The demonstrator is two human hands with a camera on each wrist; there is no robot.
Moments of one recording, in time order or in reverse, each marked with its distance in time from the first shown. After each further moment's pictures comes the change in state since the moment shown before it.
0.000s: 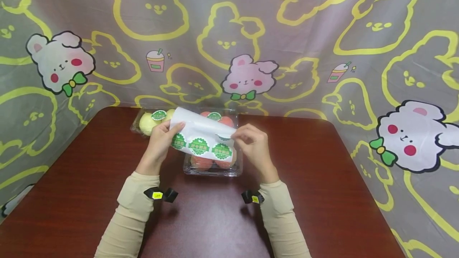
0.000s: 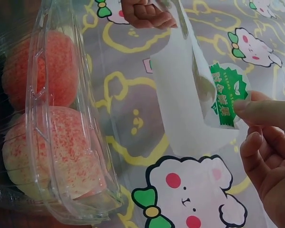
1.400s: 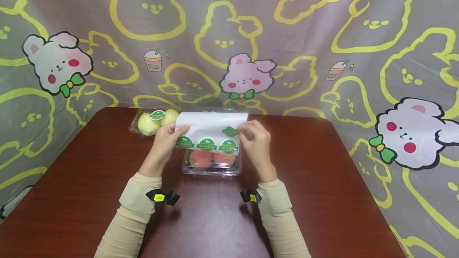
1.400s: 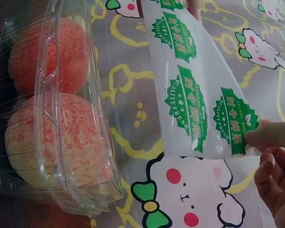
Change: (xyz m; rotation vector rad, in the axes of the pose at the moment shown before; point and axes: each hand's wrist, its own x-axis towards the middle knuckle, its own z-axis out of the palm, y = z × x) left_hand -0.007 0.000 0.012 0.030 -0.074 0.009; right_hand 0.002 0.002 0.000 -0.176 0.172 -0.016
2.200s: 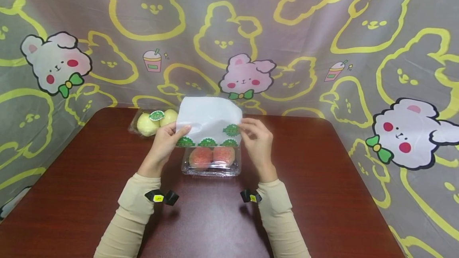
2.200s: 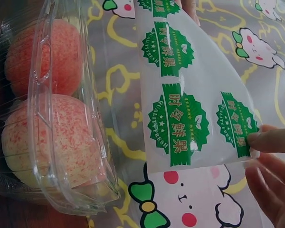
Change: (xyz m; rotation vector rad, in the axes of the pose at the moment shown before) left_hand -0.001 0.000 -0.002 0.038 -0.038 0.039; right_hand 0.003 -0.003 -0.003 0.046 0.053 0.040
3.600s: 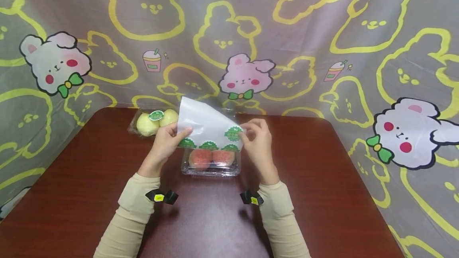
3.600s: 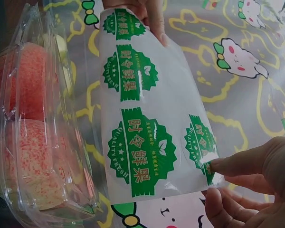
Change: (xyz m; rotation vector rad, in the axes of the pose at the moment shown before) left_hand -0.001 -0.005 -0.001 0.132 -0.045 0.106; right_hand 0.002 -0.021 -0.010 -0.173 -0.202 0.342
